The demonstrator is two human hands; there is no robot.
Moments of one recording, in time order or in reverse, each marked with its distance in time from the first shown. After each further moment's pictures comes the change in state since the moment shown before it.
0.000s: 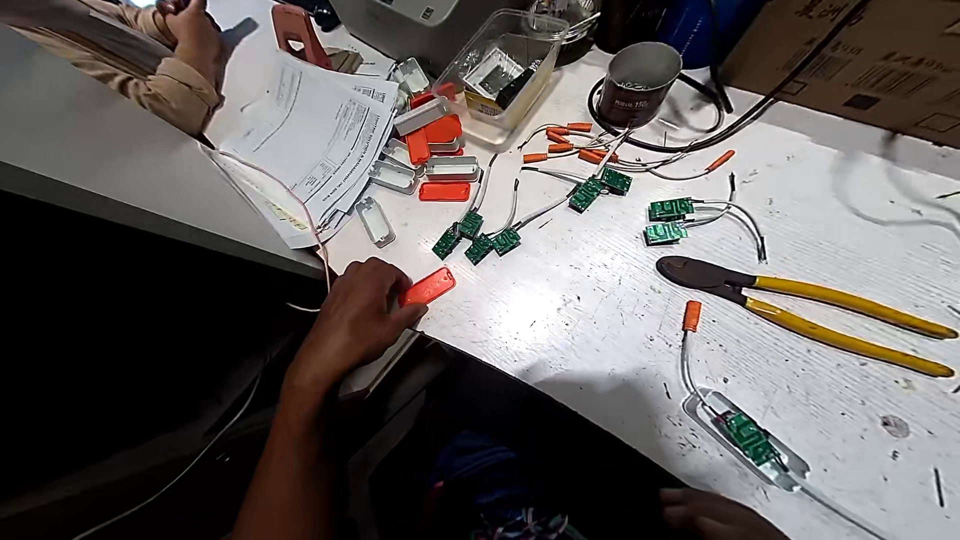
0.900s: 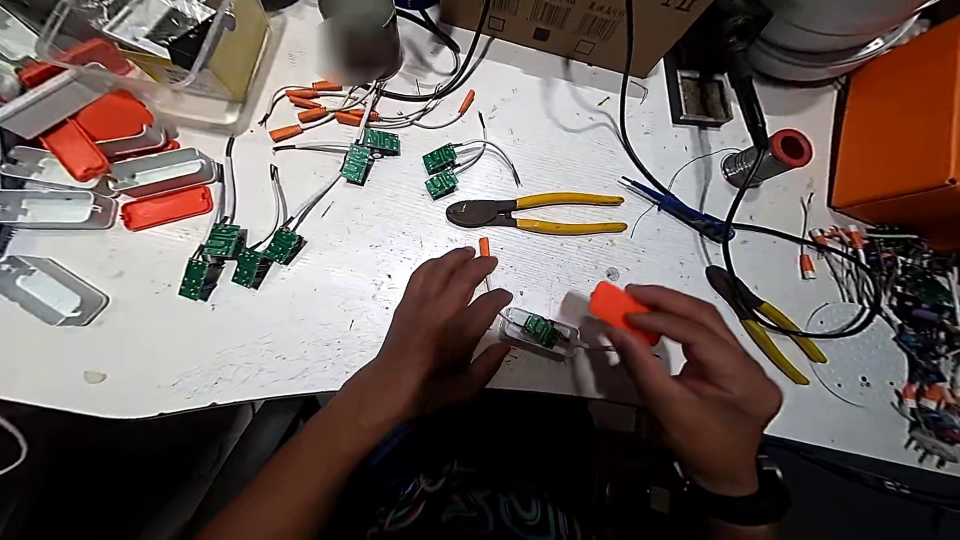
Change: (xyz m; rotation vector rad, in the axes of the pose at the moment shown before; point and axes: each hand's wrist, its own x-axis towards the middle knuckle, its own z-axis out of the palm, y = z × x) left_hand 0.021 0.190 0.120 -0.242 -0.052 0.951; right_hand -0.001 -0.007 -0.035 -0.819 0.847 -0.019
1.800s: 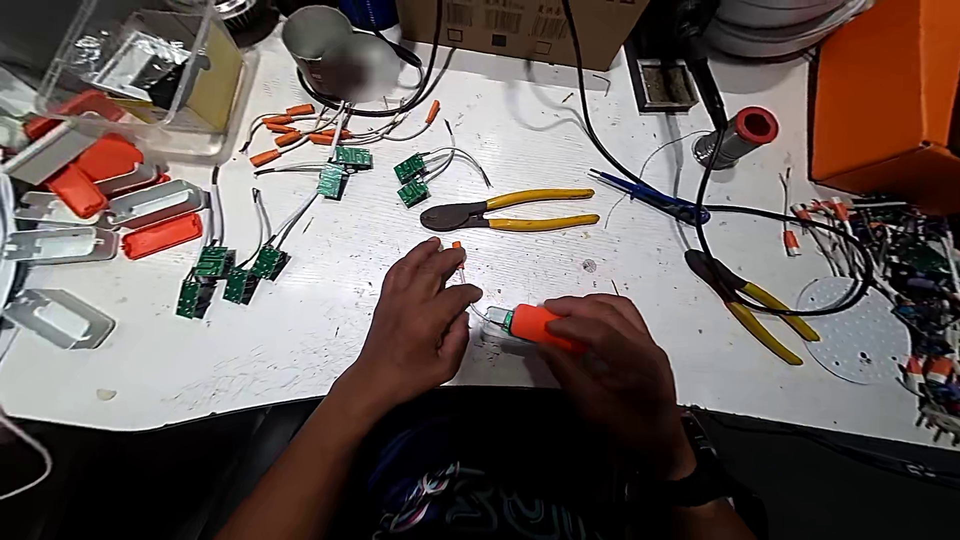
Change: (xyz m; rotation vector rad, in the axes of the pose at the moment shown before) left_hand -0.002 -0.012 0.003 -0.093 0.086 -0.033; right_hand -0.012 0.000 0.026 0.085 -0.147 -0.064
